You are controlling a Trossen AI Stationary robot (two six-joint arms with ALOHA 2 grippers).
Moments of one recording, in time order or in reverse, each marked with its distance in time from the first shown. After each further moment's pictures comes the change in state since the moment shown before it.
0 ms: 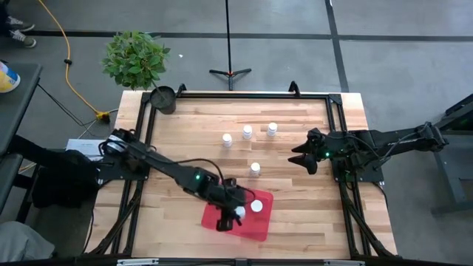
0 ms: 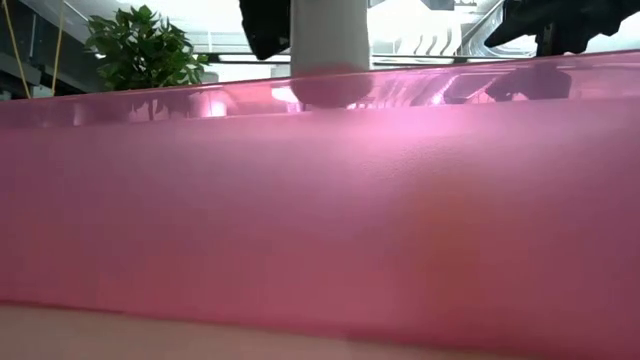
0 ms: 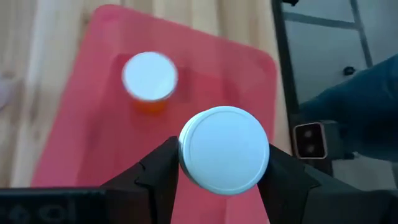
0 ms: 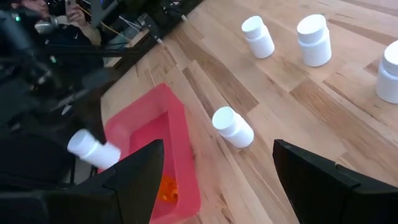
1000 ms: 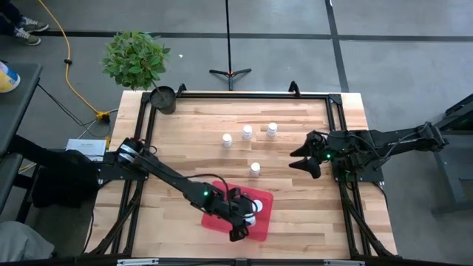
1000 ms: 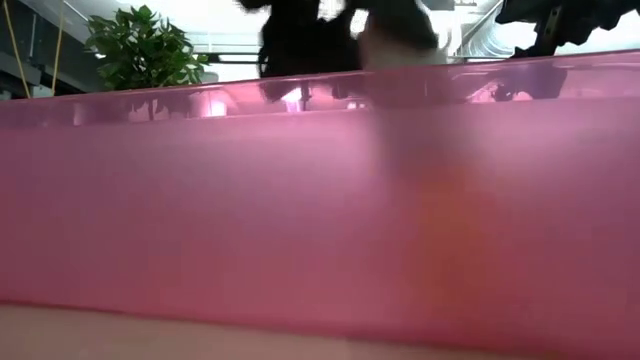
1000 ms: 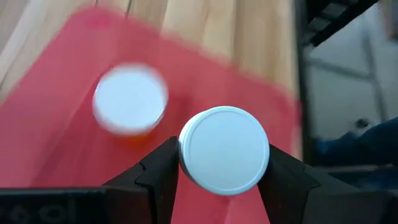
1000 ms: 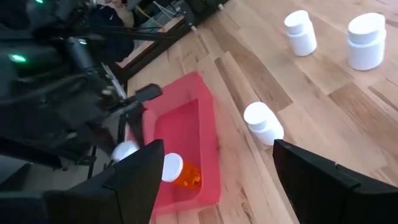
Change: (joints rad) left arm -0.059 0.148 0.000 0.212 -0.180 -0.180; right arm 0.000 0.000 0.000 0.058 -0.126 -0.088
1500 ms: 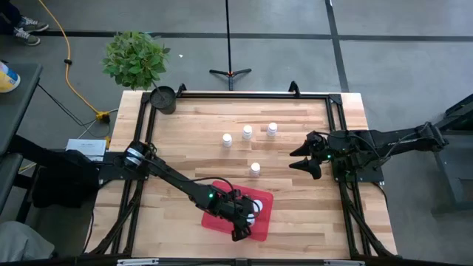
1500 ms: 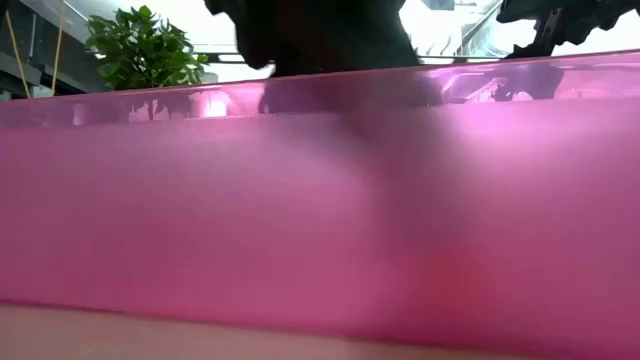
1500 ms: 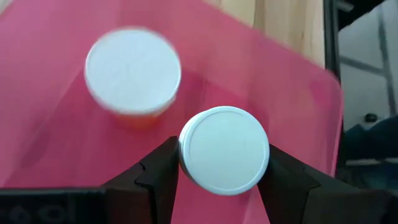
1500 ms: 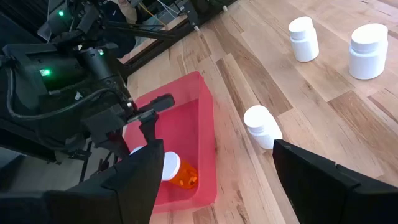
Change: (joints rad) left arm 0.015 0.075 0.001 0.023 0.022 -0.035; right arm 0.000 0.000 0.001 0.003 -0.004 -0.053
